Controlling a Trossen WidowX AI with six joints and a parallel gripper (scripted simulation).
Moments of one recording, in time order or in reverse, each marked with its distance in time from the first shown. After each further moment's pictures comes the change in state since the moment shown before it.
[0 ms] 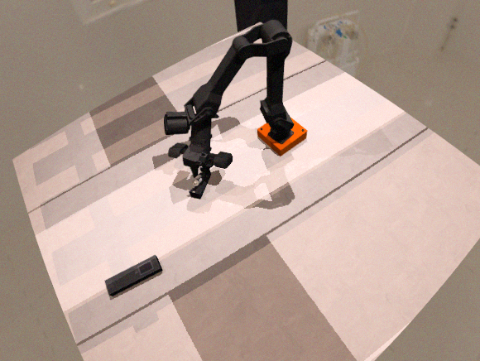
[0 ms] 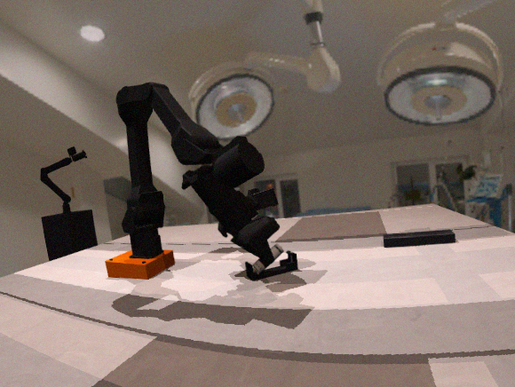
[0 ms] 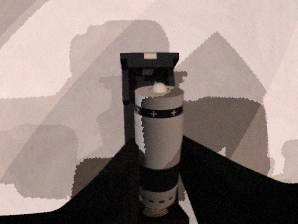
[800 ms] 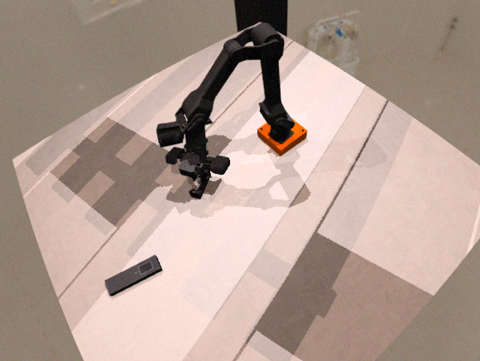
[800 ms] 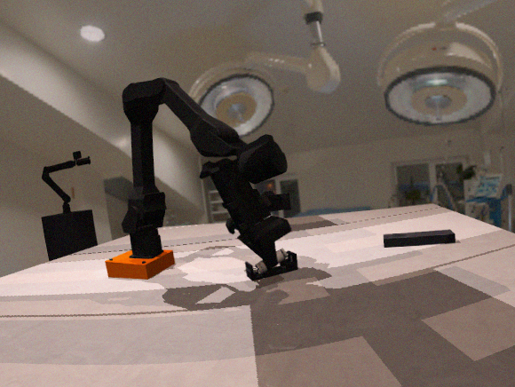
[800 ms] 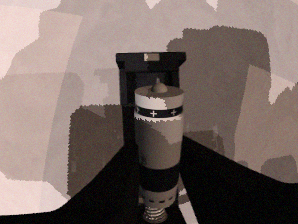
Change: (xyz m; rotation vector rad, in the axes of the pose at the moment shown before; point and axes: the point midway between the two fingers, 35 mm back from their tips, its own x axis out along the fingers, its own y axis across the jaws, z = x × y) arm 0.009 -0.001 0.007 0.012 0.175 0.017
